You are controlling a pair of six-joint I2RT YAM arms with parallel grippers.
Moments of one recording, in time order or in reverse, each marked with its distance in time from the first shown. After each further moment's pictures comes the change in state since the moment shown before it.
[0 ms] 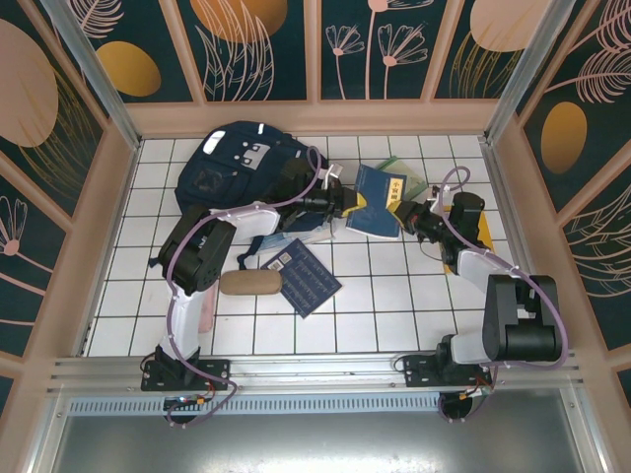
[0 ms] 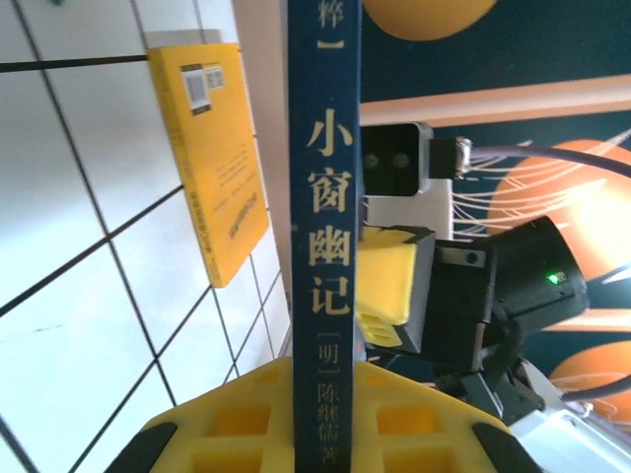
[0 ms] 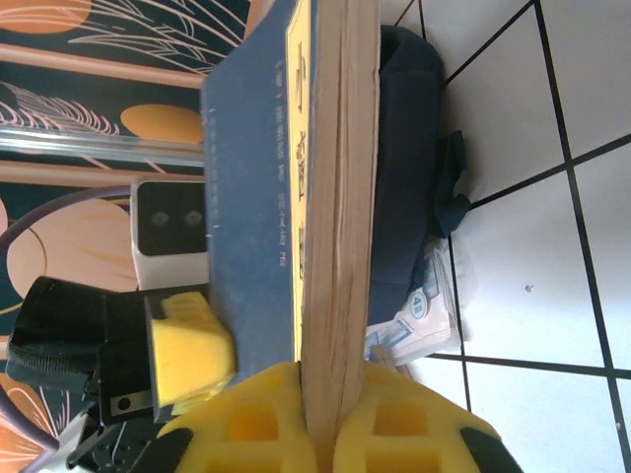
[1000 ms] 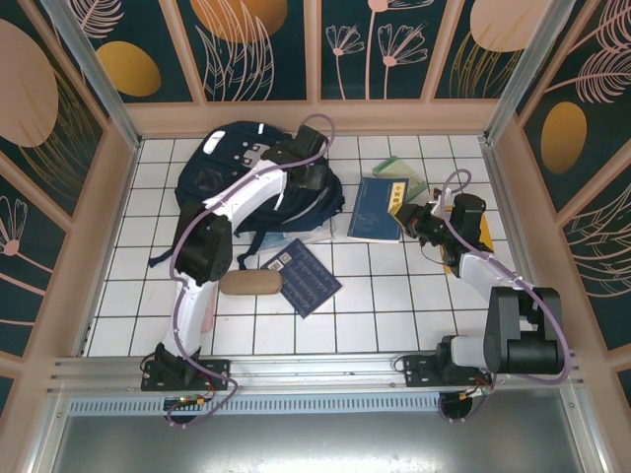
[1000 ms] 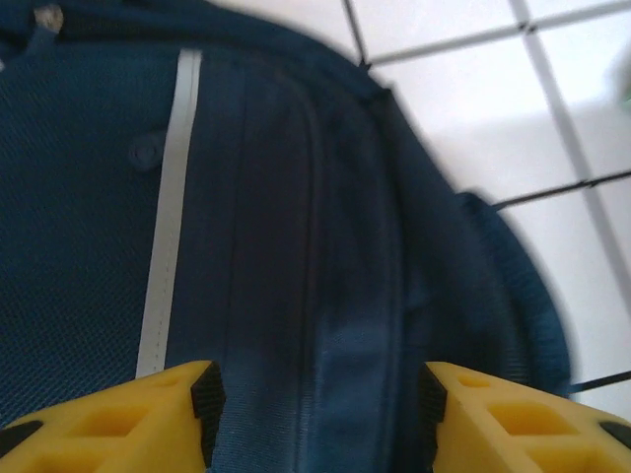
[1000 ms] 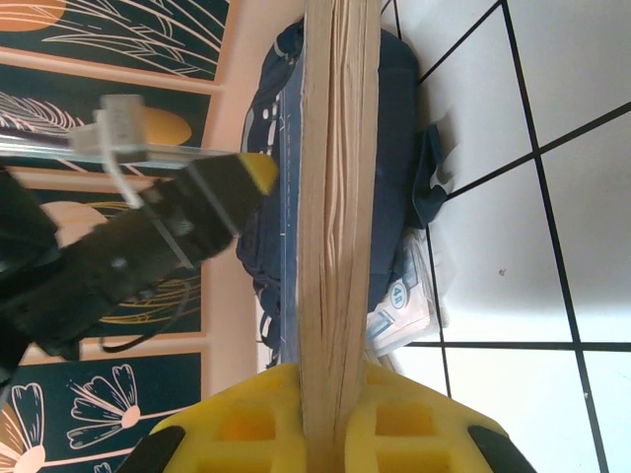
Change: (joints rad) left arm 0.023 0.150 0.639 -1.177 -1.156 0.924; right arm 0.000 -0.074 -0.003 -0.119 0.040 -0.048
